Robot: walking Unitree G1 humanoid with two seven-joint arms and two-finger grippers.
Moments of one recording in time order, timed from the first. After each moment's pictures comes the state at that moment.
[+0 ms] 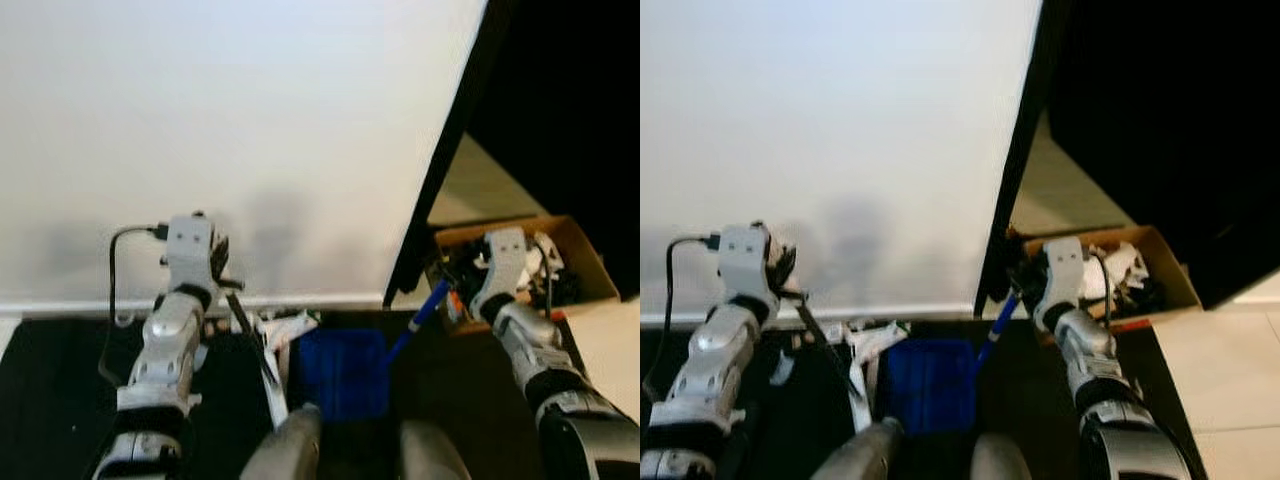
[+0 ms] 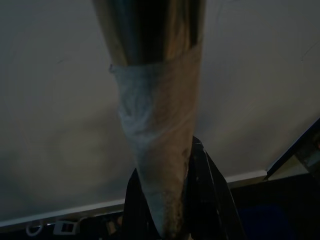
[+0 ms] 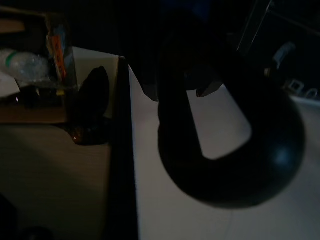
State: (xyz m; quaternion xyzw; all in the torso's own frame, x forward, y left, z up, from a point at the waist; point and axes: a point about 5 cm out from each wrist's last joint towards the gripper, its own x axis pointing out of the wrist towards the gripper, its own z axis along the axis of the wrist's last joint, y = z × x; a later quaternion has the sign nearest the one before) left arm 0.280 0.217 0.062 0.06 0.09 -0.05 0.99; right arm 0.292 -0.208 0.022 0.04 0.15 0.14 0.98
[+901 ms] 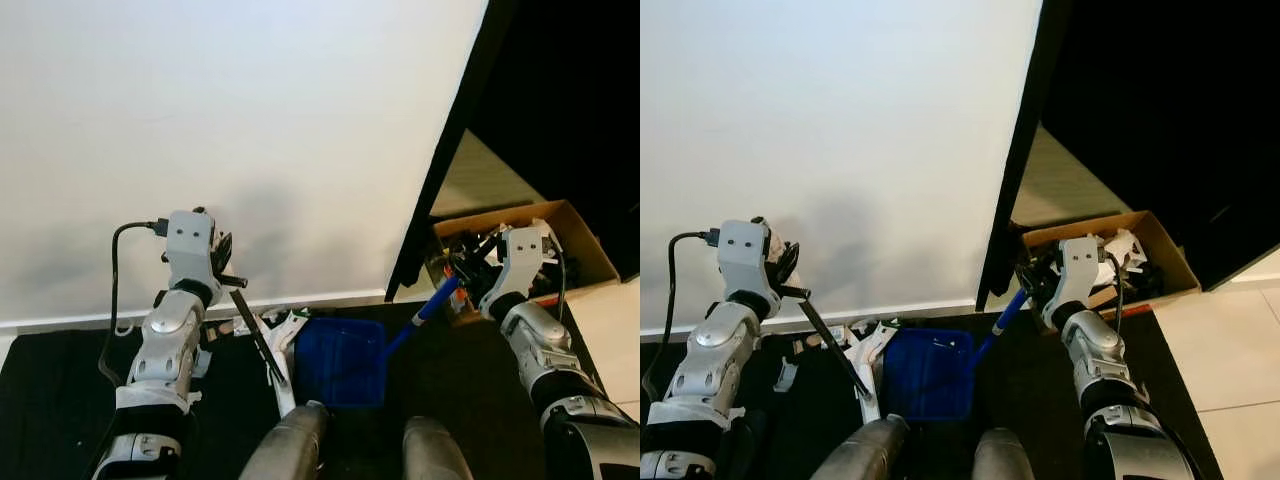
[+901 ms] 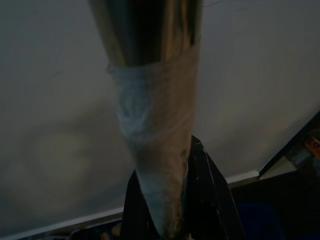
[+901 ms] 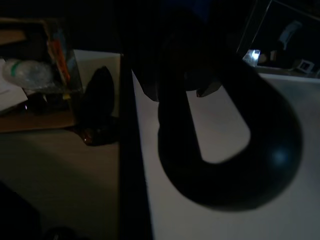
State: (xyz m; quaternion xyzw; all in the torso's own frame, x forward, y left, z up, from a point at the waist) left arm 0.280 0.216 0.070 0.04 0.08 -0.06 0.99; right arm 0.295 -0.212 0.030 0.05 0.13 0.13 0.98
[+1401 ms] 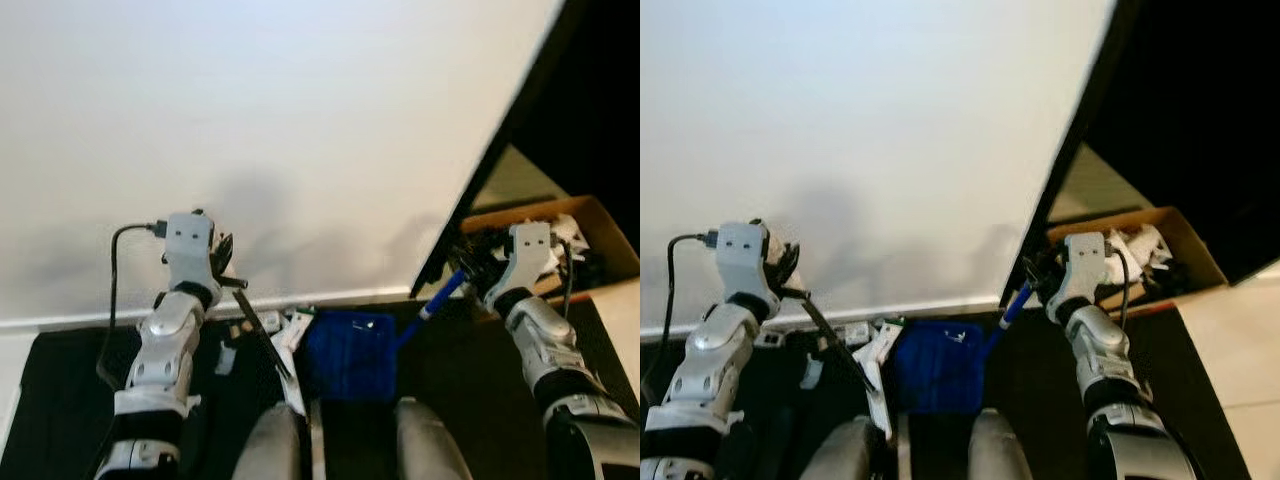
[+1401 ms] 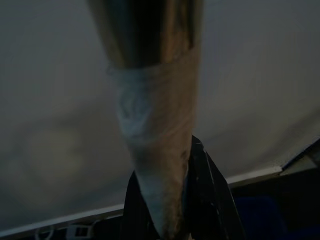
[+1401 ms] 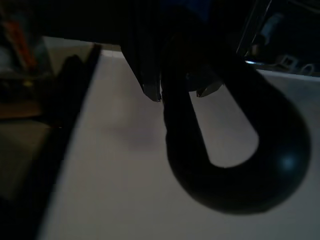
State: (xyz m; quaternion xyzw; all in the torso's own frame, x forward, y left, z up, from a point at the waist) left arm 0.277 0.213 0.070 0.05 0.08 -0.07 0.99; right arm 0.295 -0.206 0.029 0.05 0.12 0.13 0.98
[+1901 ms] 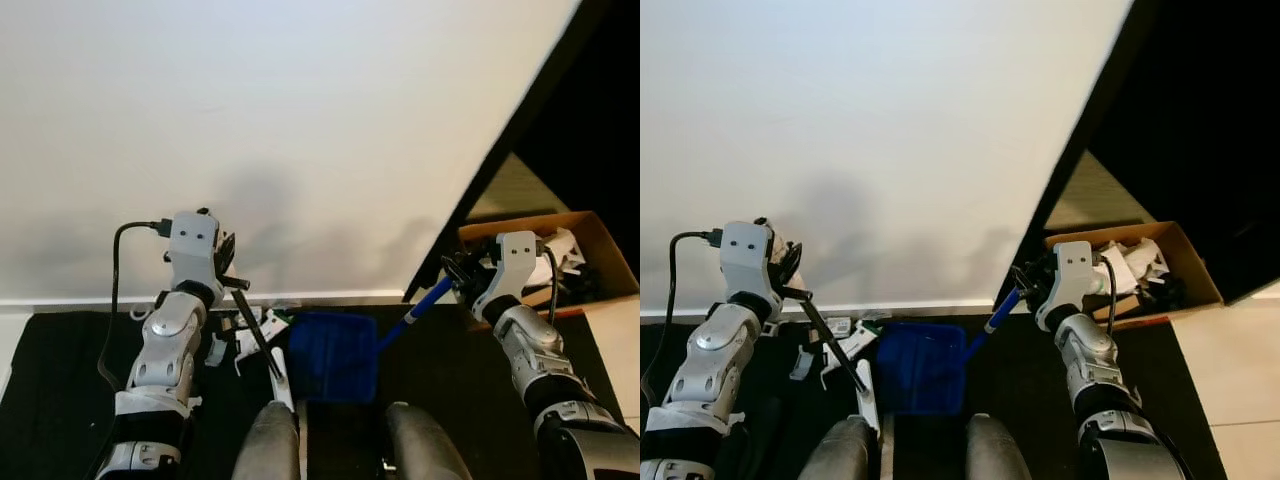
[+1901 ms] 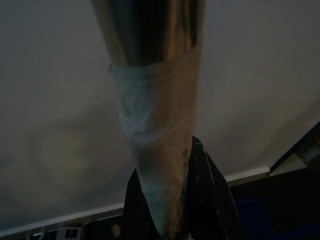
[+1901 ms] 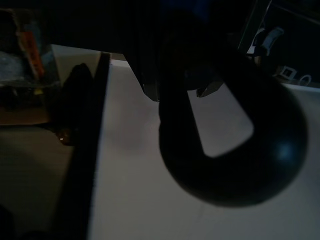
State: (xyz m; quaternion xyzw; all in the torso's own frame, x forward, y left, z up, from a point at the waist) left arm 0.278 0.208 0.073 0.06 0.08 -0.08 0.99; right arm 0.288 -0.209 0.022 0.06 0.14 0.13 0.98
